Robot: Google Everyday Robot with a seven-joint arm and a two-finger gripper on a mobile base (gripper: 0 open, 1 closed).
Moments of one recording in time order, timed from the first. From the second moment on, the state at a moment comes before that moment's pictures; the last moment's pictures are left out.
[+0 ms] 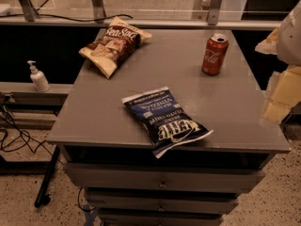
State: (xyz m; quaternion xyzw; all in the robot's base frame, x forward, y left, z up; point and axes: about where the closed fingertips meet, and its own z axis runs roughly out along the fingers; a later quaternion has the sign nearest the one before) arm 0.438 -0.216 0.978 -0.60 0.78 -0.04 0.16
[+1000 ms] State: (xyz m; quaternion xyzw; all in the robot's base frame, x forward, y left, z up) arm 0.439 -0.198 0.943 -0.60 0.77 -0.01 0.21
